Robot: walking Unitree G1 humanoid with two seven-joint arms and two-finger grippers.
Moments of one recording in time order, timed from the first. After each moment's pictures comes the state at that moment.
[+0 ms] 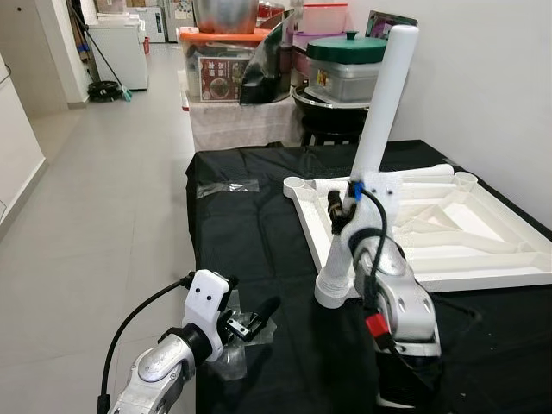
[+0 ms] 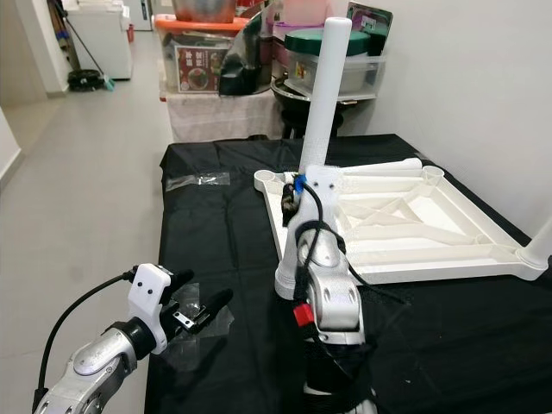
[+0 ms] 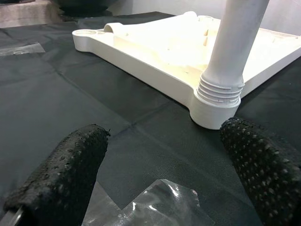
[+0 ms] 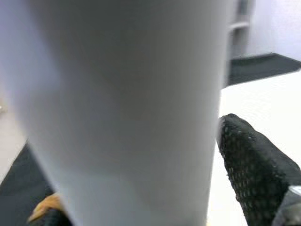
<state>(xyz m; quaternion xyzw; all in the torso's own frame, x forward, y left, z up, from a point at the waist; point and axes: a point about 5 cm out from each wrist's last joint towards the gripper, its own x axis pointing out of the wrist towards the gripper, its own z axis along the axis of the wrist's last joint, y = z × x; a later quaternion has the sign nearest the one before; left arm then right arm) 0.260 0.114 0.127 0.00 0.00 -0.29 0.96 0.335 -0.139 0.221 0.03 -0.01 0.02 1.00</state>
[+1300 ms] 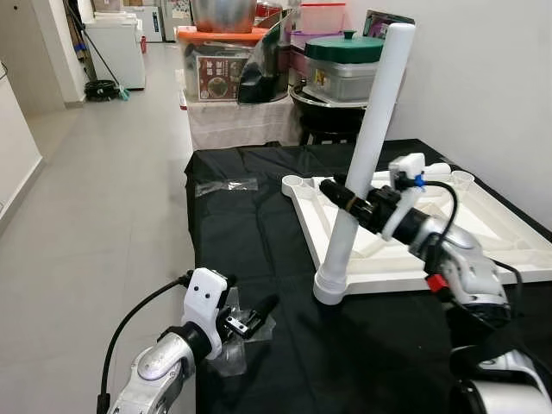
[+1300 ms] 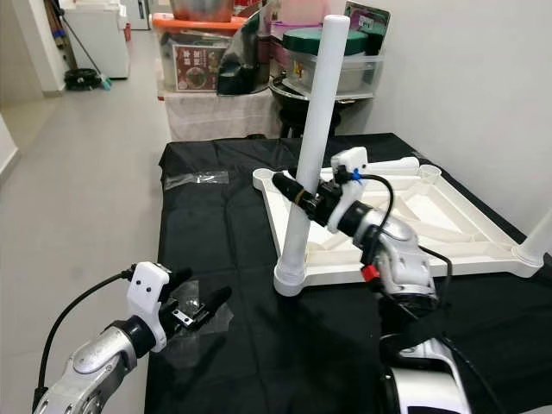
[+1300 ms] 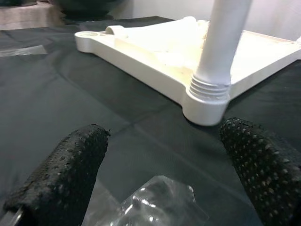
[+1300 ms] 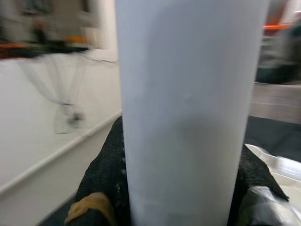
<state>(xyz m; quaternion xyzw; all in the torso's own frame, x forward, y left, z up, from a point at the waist) 0.261 0.116 0.127 0.00 0.00 -0.28 0.96 0.369 -0.184 0.238 0.00 -0.07 0.25 0.97</state>
